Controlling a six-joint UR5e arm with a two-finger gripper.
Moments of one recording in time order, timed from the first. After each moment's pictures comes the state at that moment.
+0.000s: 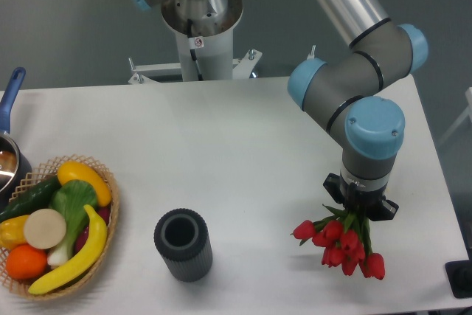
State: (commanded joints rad) arm 2.59 -2.16 -1.28 -1.12 1.64 1.19
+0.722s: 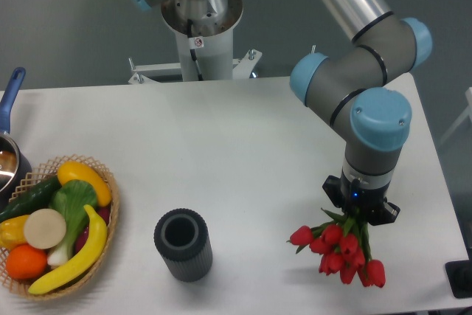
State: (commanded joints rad) arm 2.60 -2.15 -1.21 -1.11 1.36 1.16
